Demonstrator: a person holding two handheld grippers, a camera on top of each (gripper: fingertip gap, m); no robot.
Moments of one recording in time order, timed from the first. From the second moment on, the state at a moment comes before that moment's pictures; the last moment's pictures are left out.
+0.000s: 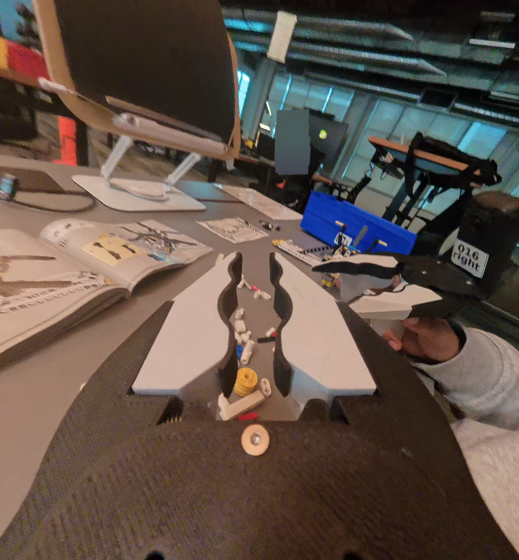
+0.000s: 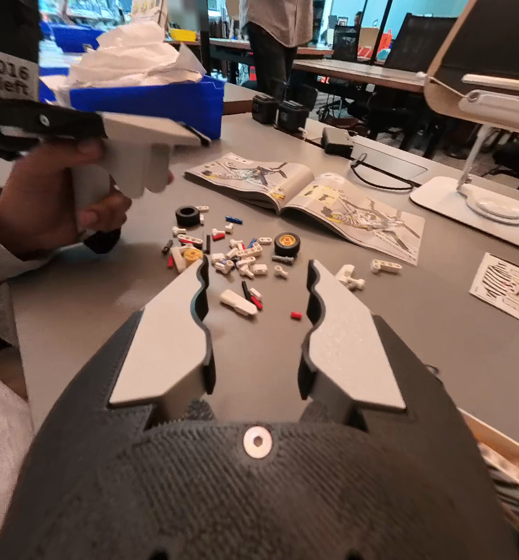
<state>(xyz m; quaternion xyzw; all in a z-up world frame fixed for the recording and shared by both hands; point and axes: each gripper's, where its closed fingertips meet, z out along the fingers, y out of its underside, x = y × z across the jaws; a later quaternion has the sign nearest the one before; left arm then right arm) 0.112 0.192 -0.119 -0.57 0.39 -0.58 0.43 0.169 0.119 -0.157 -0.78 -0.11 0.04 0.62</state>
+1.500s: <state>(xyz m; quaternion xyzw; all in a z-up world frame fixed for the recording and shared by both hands) 0.074 0.279 -0.127 -0.66 0.23 -0.46 0.54 0.187 0.128 -0.167 -0.80 -0.07 0.07 0.59</state>
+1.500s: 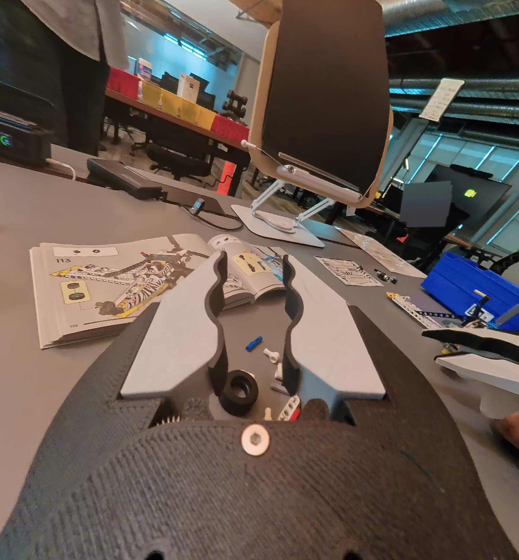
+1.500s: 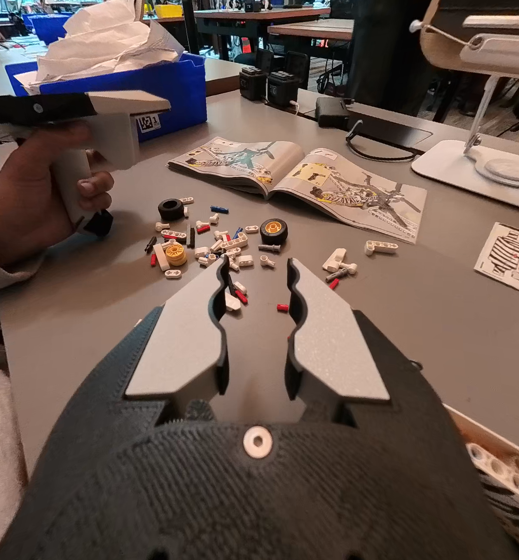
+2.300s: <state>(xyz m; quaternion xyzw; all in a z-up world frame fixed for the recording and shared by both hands) 0.085 0.253 -0.129 -0.64 0.28 -0.49 0.52 0.184 0.119 -0.158 -0.78 -0.08 0.07 0.62</state>
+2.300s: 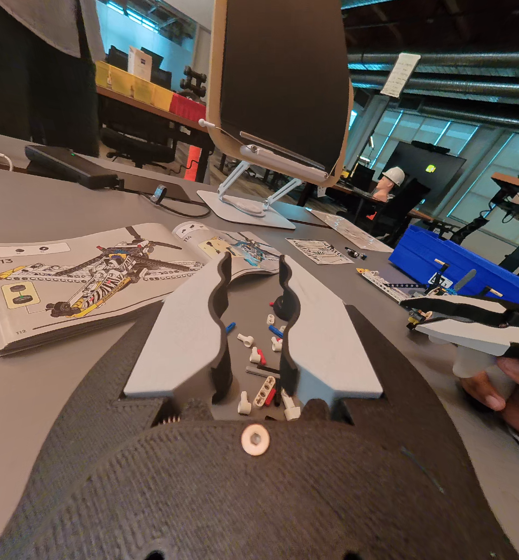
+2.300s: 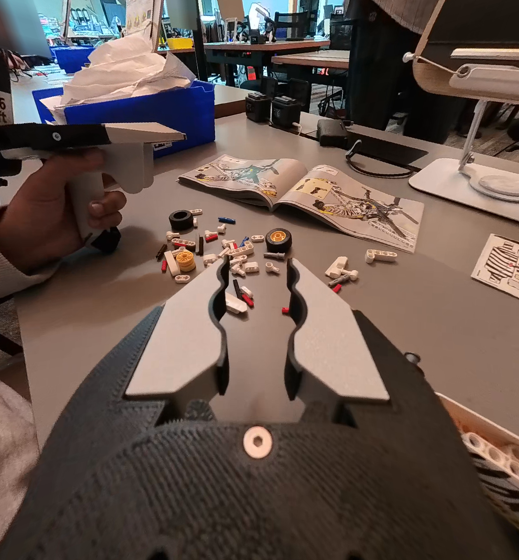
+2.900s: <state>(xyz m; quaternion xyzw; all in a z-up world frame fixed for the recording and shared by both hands) 0.095 0.249 -0.133 -0.65 0.29 -0.51 0.49 0.175 0.117 -0.160 -0.78 -0.11 0.05 0.61</state>
